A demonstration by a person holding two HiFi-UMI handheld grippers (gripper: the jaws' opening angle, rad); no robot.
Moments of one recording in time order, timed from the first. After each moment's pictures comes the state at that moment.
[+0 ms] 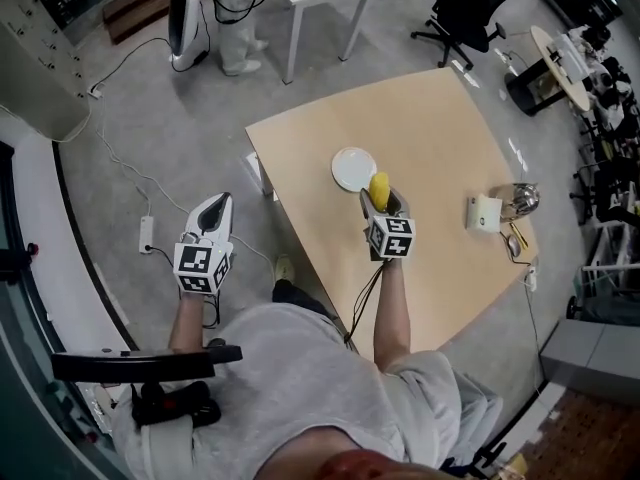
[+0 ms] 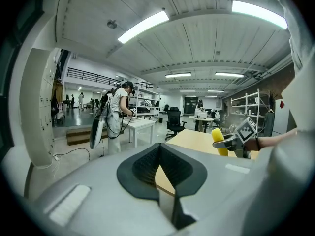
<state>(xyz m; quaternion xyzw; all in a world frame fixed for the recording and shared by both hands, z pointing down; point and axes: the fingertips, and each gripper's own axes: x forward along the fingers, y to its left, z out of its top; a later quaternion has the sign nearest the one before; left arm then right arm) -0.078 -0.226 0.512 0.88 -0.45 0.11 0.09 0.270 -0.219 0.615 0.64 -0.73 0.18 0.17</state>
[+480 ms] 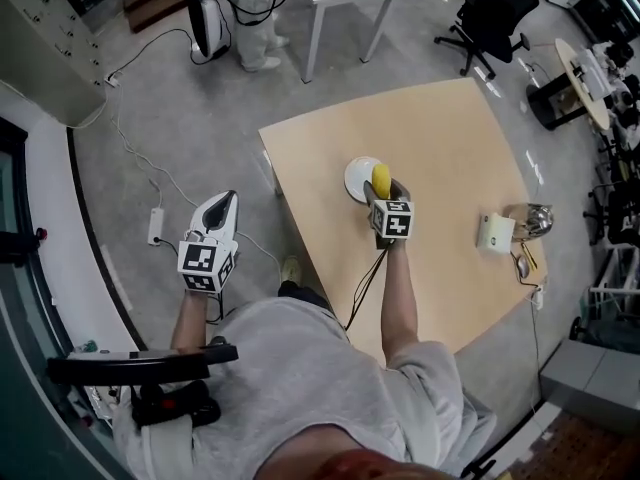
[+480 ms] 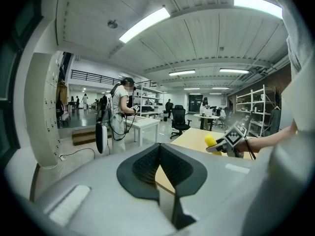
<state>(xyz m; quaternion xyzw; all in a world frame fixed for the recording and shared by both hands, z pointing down) -0.078 -0.250 0.511 0.87 -0.47 0.12 0.09 0.276 -0.292 0.672 0.61 -0.73 0.22 0.23</state>
